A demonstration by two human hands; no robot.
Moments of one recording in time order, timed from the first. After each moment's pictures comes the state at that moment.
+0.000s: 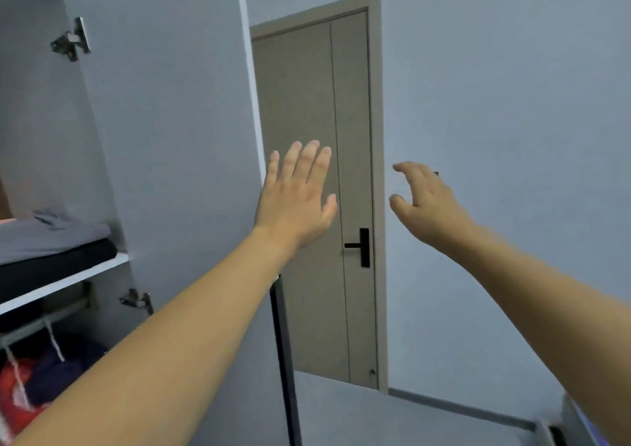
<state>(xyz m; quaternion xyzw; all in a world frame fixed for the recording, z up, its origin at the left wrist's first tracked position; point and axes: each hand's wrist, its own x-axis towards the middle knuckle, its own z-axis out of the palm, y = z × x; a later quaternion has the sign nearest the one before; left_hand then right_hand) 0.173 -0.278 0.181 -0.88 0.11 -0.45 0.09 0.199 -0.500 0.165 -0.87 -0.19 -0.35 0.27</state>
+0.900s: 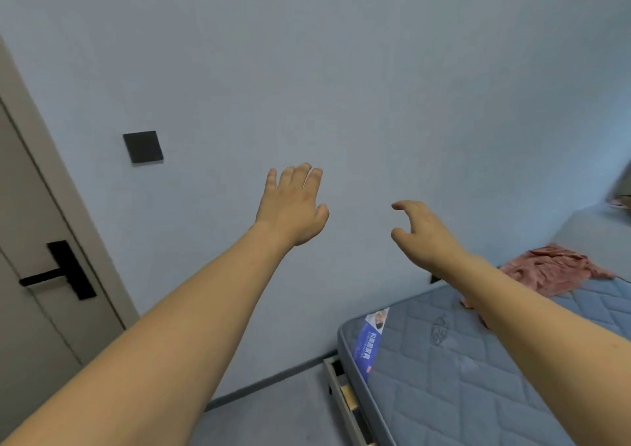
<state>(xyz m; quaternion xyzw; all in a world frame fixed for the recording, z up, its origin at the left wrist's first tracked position) 0.535 -0.852 0.047 -0.88 0.41 -0.25 -0.02 0.386 -1.036 0.001 -0.92 0.20 -0.23 0.26</state>
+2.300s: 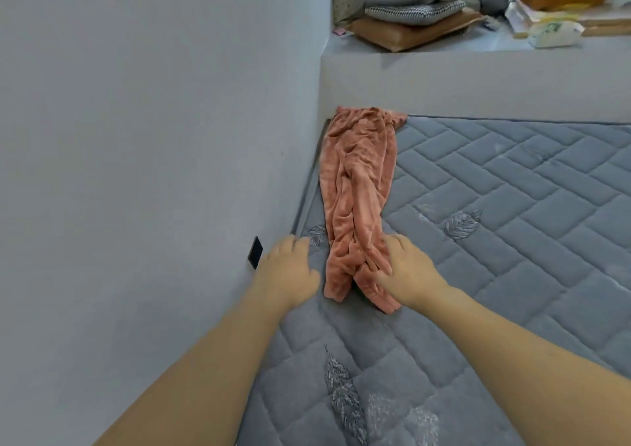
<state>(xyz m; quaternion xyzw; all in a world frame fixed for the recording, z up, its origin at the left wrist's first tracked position) 0.734 -1.656 -0.463 -0.66 0.74 0.15 0.03 0.506 -1.659 -0.497 -0.72 0.65 -0.10 0.22</state>
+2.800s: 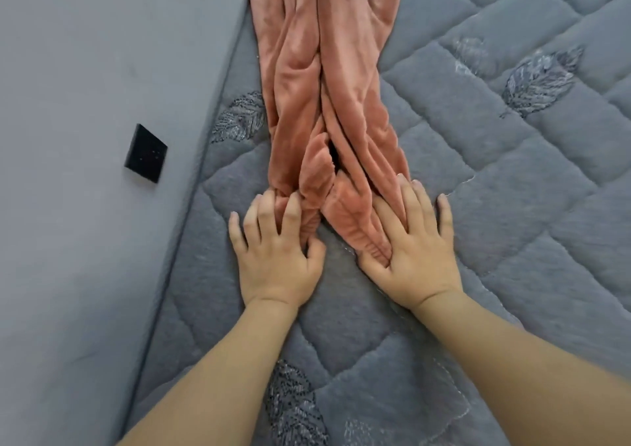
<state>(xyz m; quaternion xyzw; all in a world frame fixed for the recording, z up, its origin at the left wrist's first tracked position) 0.671 -1.693 -0.797 -0.69 0.71 -0.01 -0.10 0.472 -1.684 -0.794 -0.75 0.66 -0.11 0.05</state>
